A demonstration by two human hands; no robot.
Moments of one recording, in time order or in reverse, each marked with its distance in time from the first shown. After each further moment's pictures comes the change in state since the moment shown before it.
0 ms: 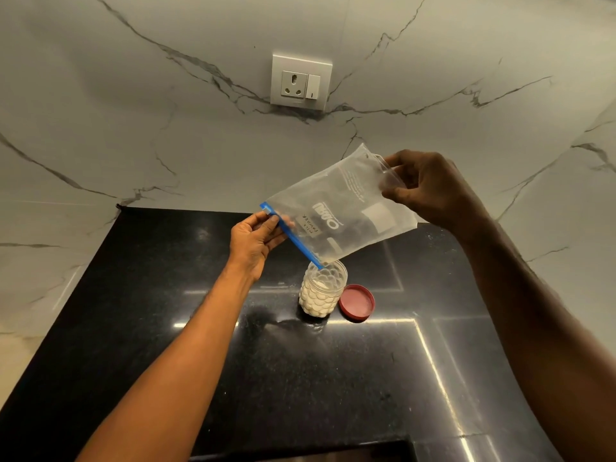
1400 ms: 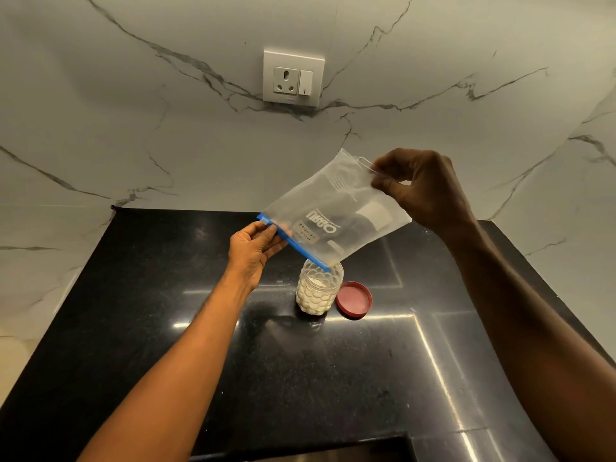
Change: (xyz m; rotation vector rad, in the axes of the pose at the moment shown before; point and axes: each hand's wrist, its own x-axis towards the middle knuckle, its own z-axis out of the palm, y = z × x) left_hand -0.001 -0.020 -0.009 0.005 -0.006 -0.057; right_hand -0.006 -0.001 0.008 0.017 0.157 -0.092
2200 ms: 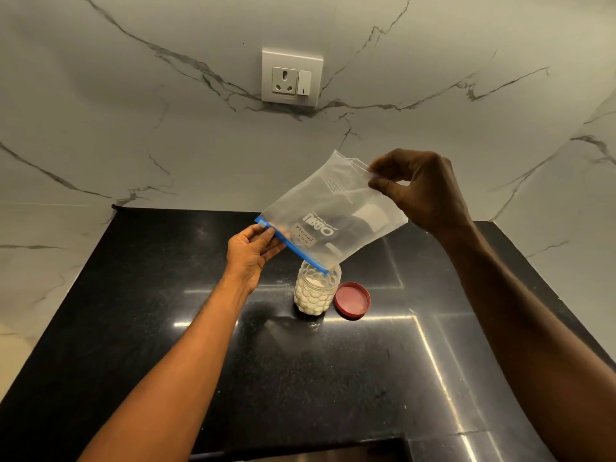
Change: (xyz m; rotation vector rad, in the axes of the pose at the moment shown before) left_hand -0.001 -0.007 -0.002 0.015 0.038 0.003; right_hand -0.004 0.001 0.000 0.044 0.031 0.002
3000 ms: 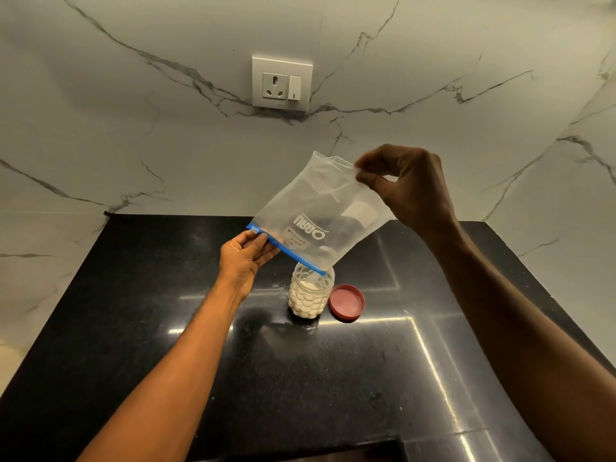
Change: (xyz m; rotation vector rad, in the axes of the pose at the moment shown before) left_hand -0.002 -0.002 -0.001 -0.012 0.000 0.000; right_hand 0.002 -0.011 -0.001 0.053 0.061 -0.018
